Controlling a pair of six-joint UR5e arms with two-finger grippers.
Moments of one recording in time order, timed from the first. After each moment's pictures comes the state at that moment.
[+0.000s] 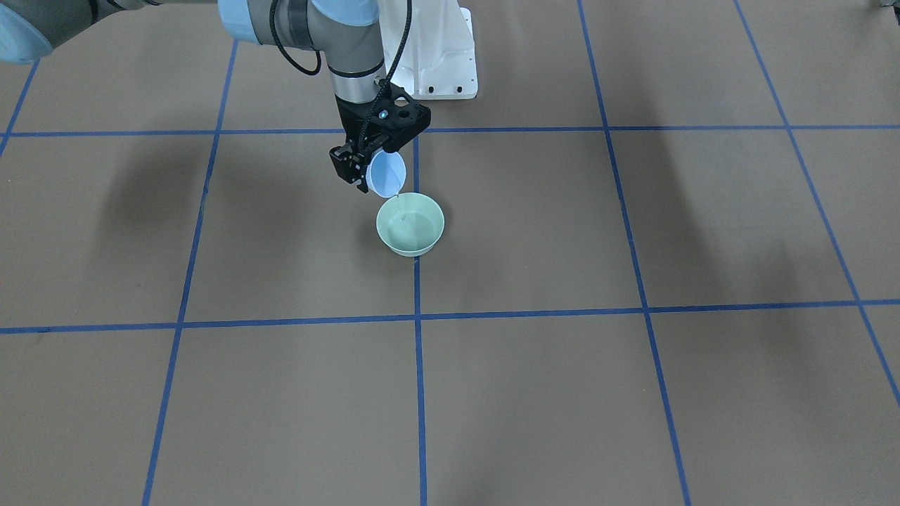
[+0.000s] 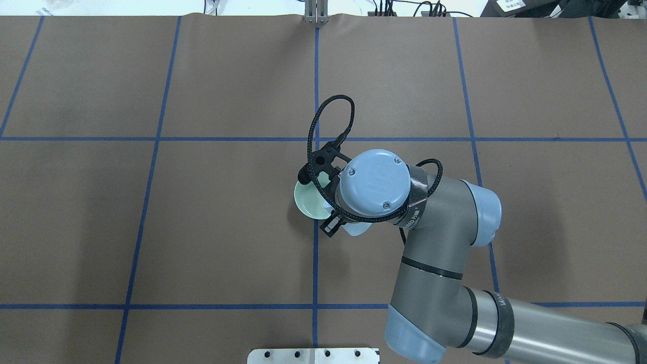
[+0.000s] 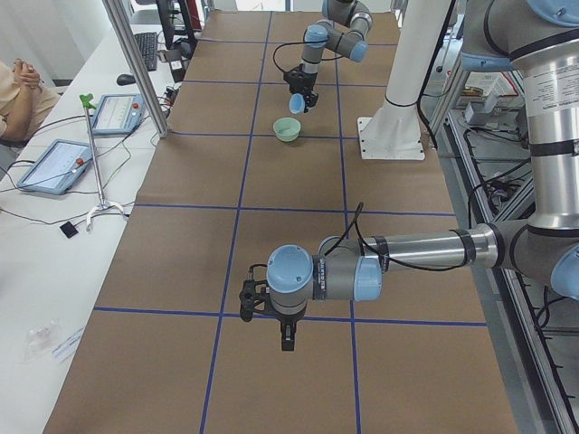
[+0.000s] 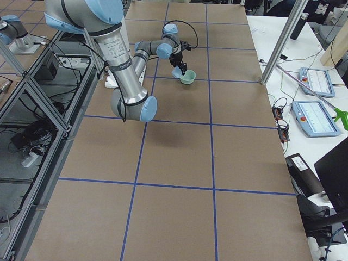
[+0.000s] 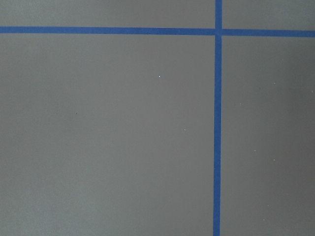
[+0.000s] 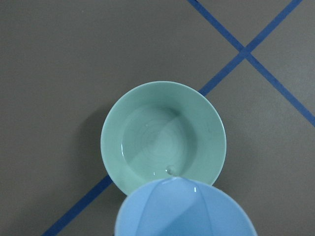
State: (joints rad) left arm -1.62 -1.34 -1.69 -1.68 -2.37 0.02; right arm 0.40 -0.92 1.84 -1.67 1.70 0.49
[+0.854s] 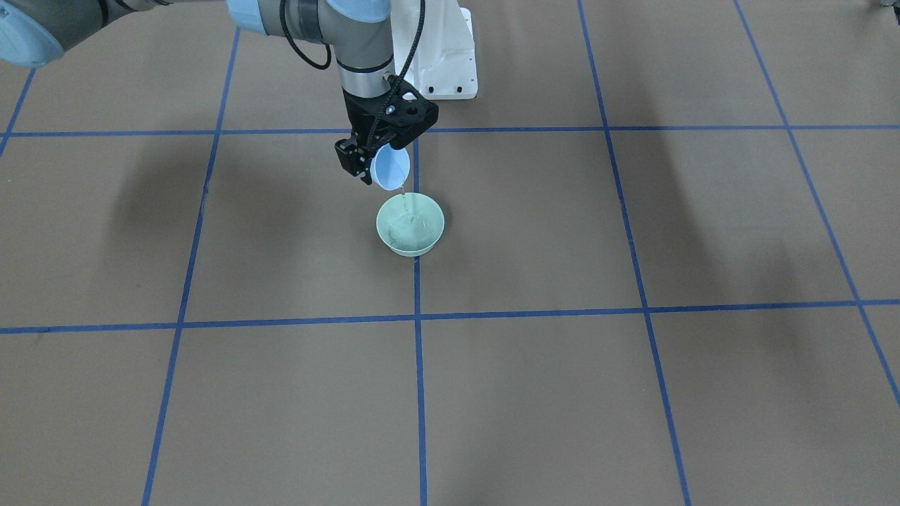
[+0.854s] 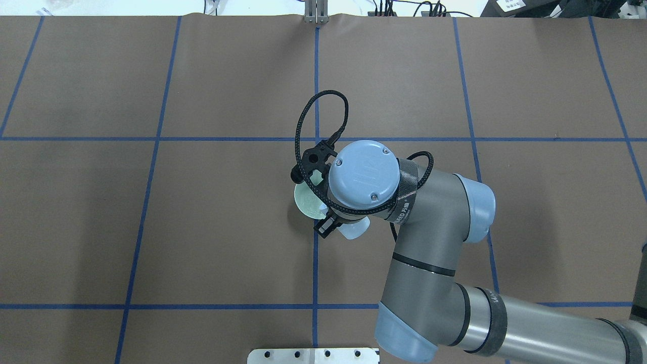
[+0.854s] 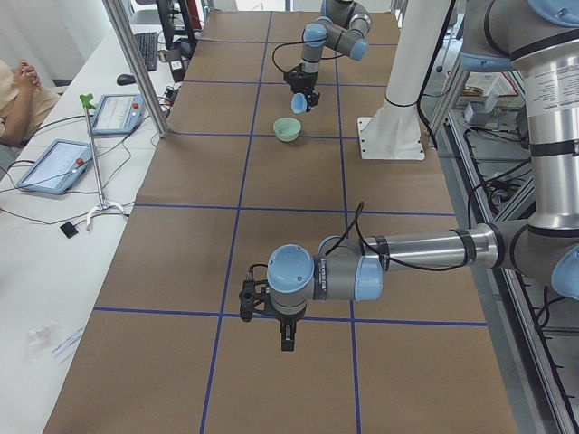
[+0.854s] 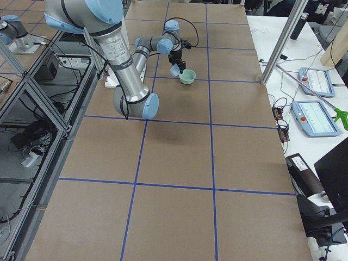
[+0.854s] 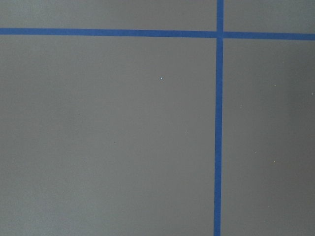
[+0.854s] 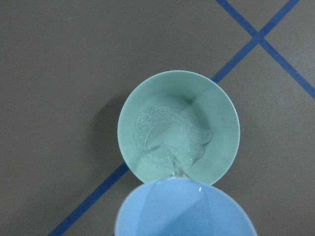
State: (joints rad) left arm -1.62 -1.34 -1.70 -1.68 -2.37 0.02; right arm 0.41 -0.89 1.84 -1.72 1.73 0.50
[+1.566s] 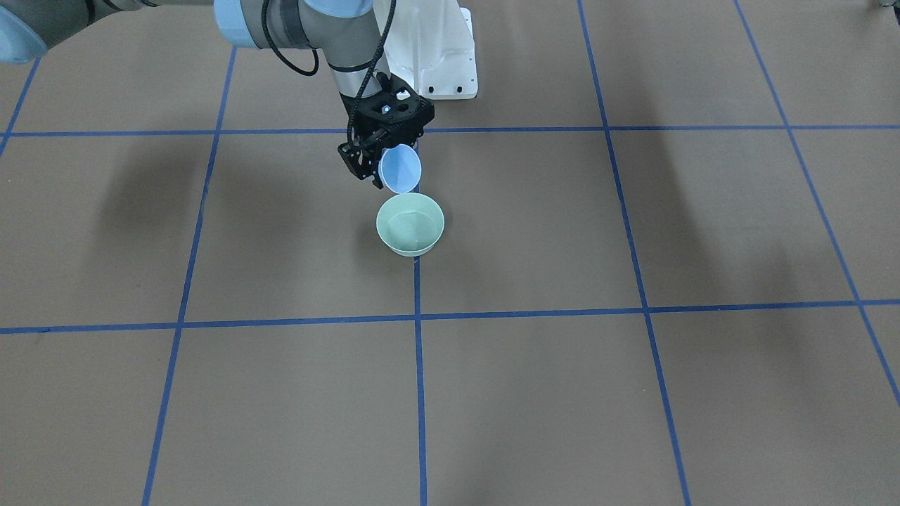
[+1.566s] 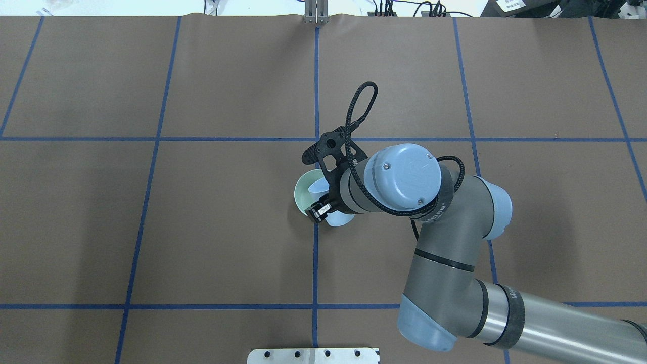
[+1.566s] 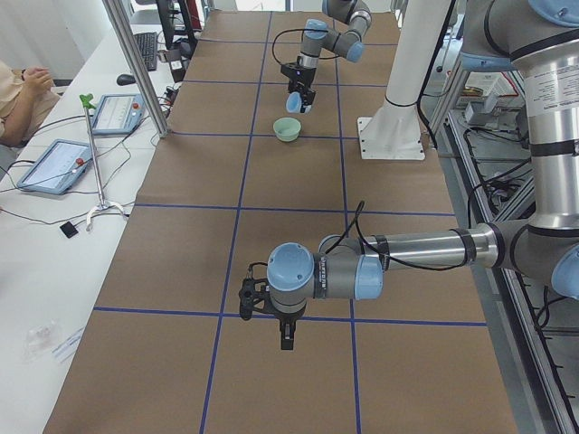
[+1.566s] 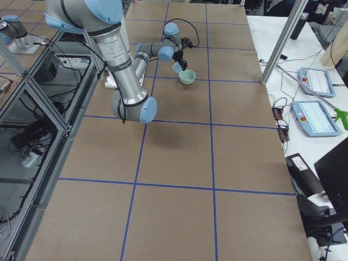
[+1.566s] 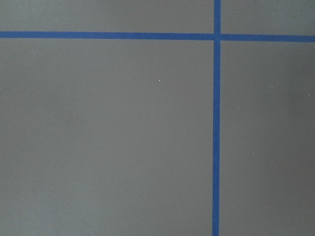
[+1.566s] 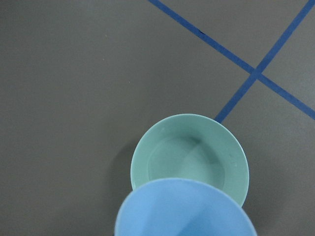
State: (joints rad) left arm -1.62 -1.34 -1.70 -1.68 -2.37 0.02; right arm 0.44 -0.98 1.83 -1.36 1.70 0.69
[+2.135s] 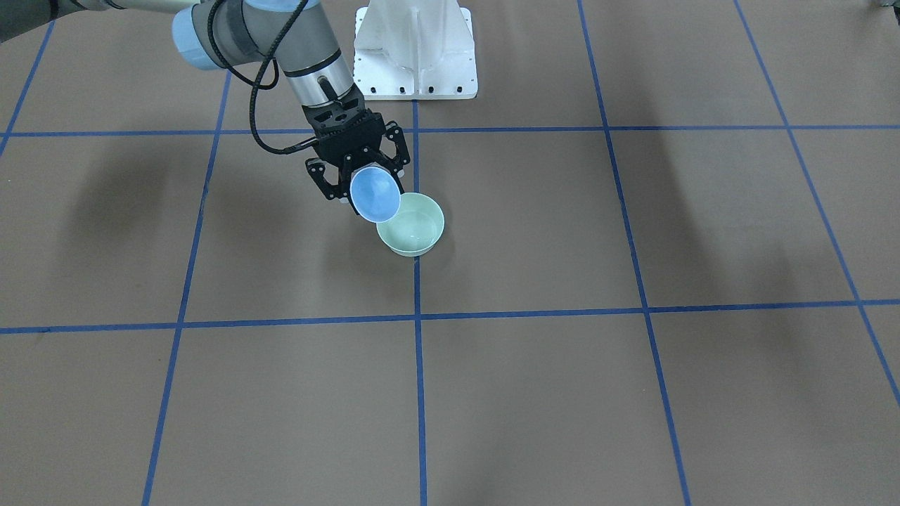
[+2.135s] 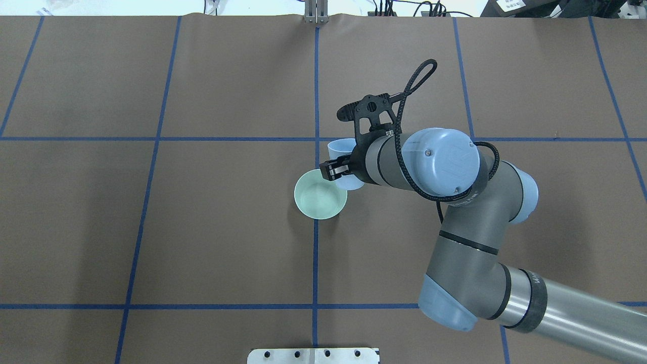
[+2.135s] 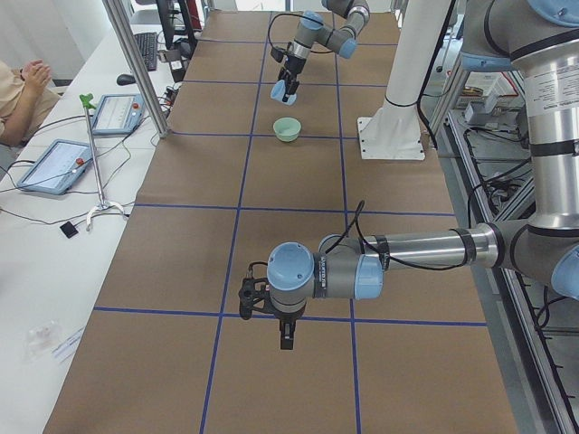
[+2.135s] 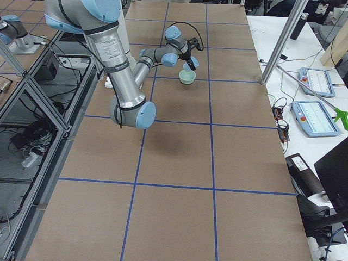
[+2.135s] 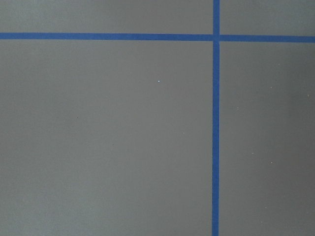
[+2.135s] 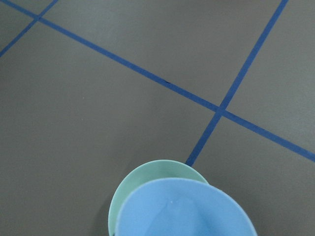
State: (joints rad) left arm -1.62 -1.34 -1.70 -1.68 -2.37 0.02; right arm 0.50 -1.05 1.87 -1.24 1.58 0.95
